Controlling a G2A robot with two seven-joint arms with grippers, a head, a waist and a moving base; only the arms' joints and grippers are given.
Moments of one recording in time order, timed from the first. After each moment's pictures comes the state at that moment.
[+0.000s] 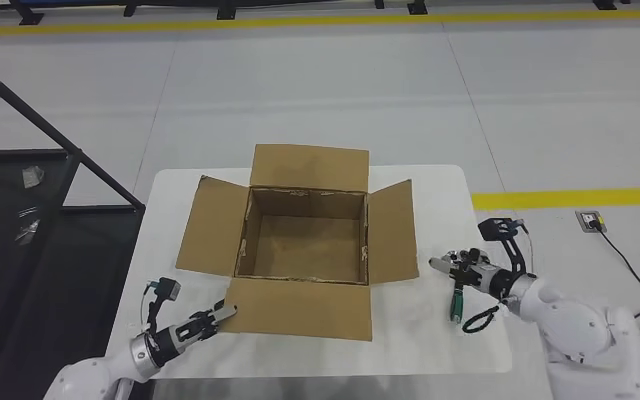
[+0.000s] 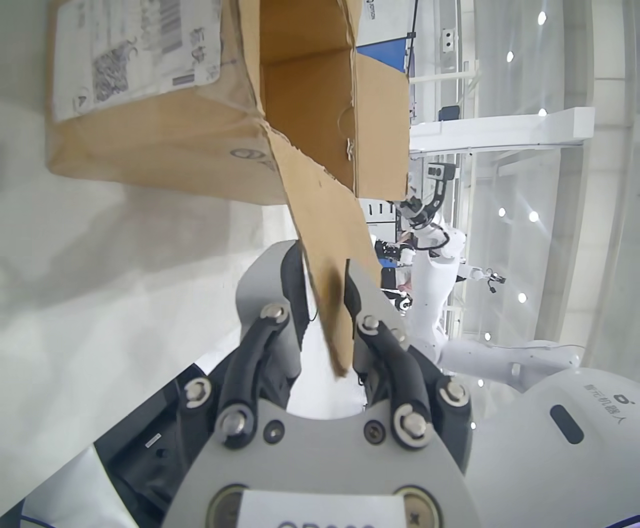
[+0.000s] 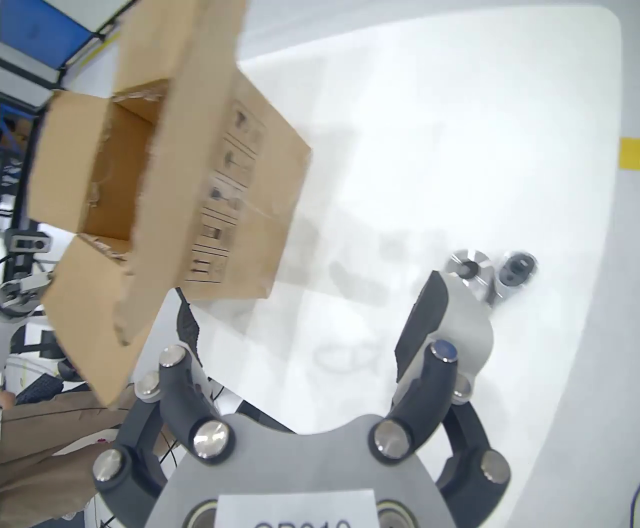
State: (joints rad) left arm 1.43 -0.98 -1.59 -1.55 -0.33 -0.41 -0.97; right arm -1.15 -1.18 1.66 -1.78 -0.69 -0.12 1.04
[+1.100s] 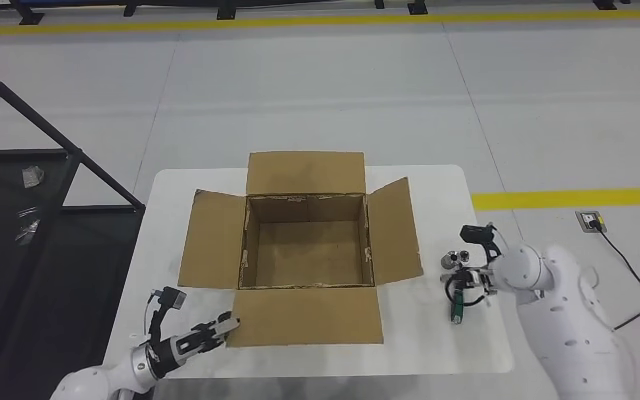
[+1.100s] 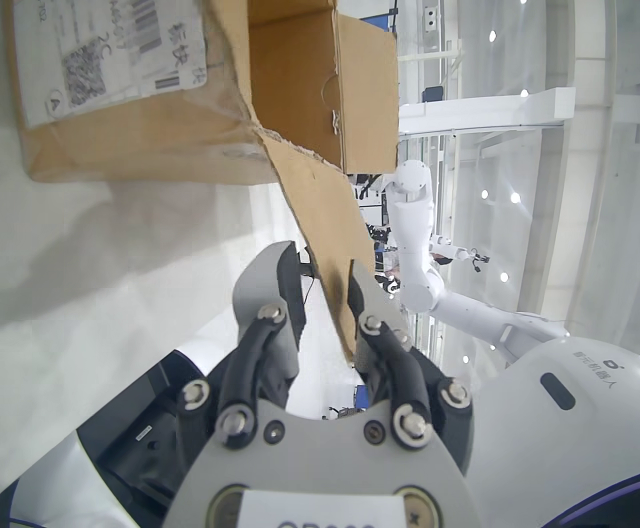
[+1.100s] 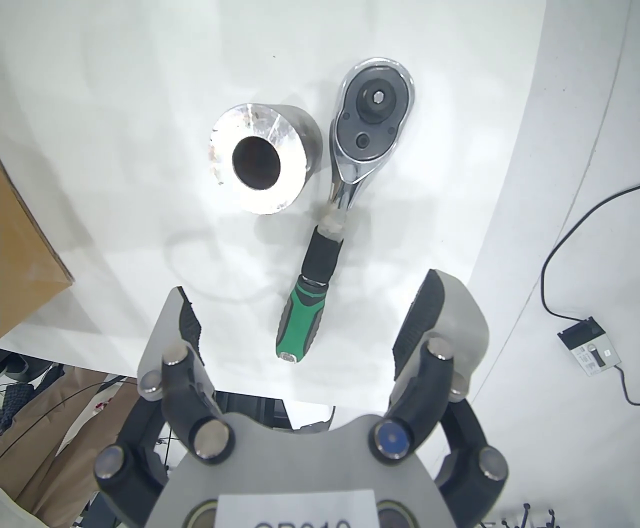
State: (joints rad) left arm 1.45 -0.97 -1.58 -1.53 -0.40 -0.48 -1.03; right arm -0.76 -1.16 1.40 -1.19 -0.98 0.05 1.33
